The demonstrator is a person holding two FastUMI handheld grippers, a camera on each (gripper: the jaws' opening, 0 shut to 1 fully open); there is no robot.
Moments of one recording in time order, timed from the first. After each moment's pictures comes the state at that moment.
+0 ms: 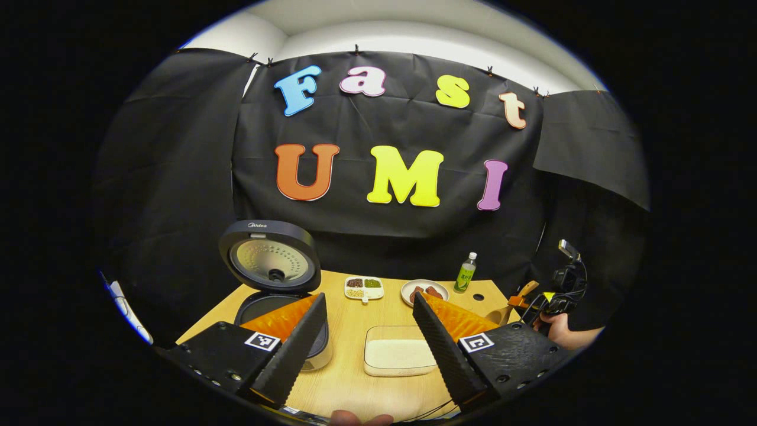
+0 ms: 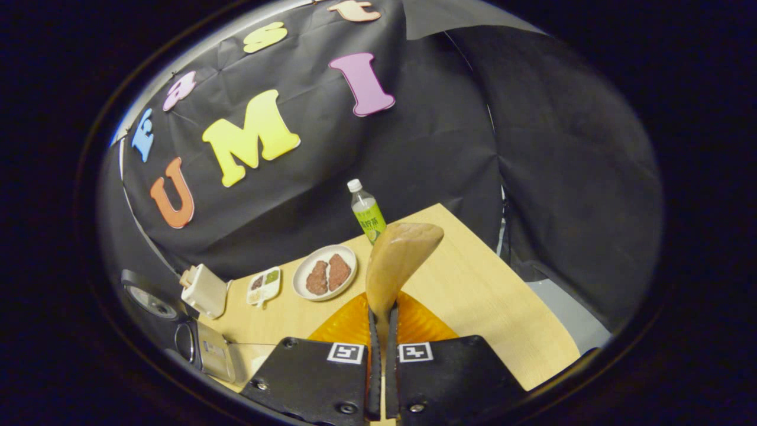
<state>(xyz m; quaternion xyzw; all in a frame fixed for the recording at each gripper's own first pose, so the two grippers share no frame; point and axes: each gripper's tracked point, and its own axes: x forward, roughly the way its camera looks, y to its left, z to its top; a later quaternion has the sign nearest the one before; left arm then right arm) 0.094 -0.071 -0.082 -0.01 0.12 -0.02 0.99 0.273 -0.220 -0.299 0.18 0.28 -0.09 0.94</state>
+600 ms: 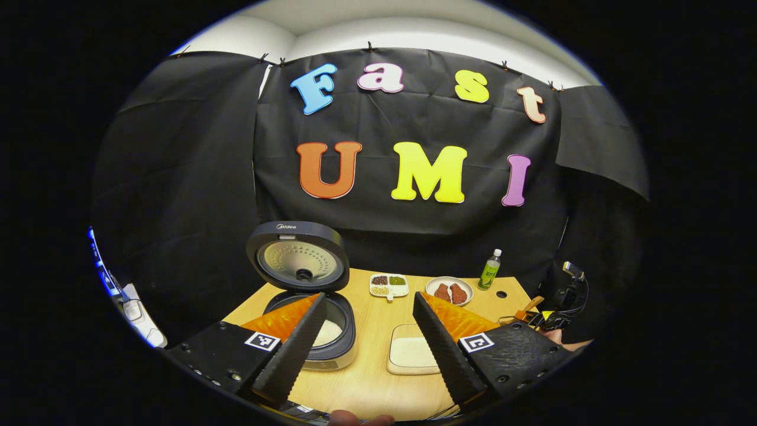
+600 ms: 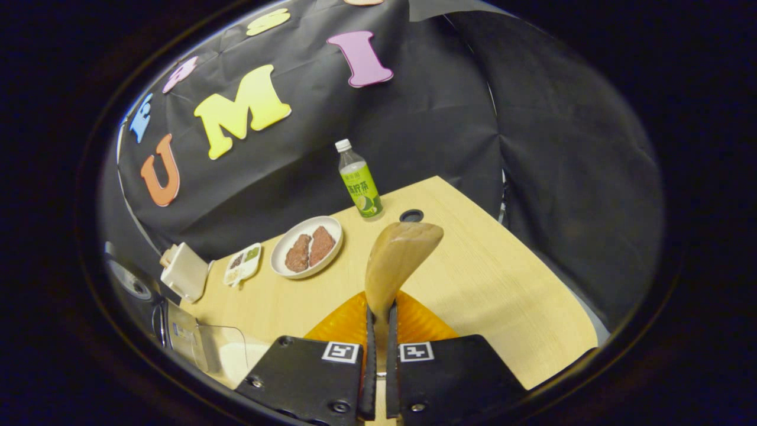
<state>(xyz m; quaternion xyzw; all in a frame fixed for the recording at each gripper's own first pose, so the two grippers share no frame) 0.097 -0.038 -0.079 0.01 0.13 0.03 0.99 0.282 -0.215 -0.363 0.16 0.29 -0.09 0.94</state>
